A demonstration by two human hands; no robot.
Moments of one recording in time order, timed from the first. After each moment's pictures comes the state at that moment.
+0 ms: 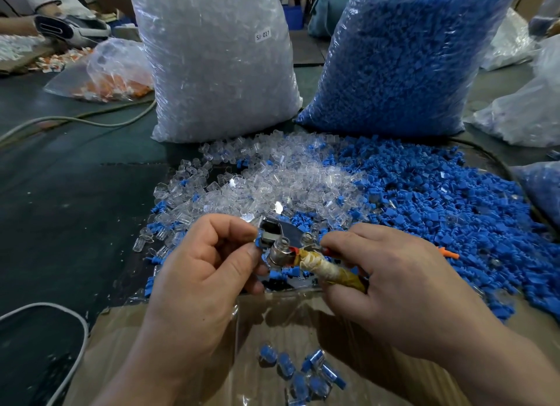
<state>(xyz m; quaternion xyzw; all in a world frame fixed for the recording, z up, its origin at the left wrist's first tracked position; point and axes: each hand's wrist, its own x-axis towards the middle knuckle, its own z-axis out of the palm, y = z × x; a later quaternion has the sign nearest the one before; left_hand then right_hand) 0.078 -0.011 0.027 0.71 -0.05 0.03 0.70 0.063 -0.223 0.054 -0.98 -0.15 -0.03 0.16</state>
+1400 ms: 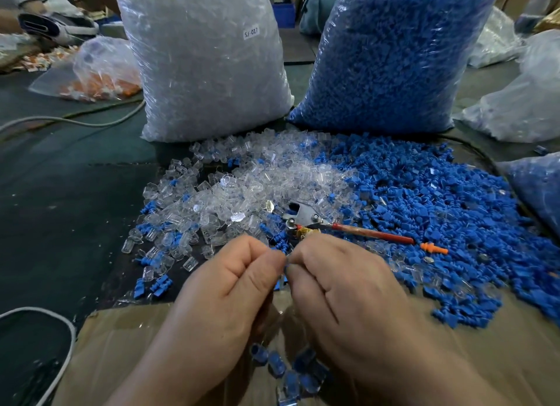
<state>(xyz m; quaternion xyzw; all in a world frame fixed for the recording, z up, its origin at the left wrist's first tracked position) 0.073 -0.020 0.028 0.78 -0.12 -0.04 0.61 0.056 -0.186 0.045 -0.94 -0.17 -0.11 0.28</state>
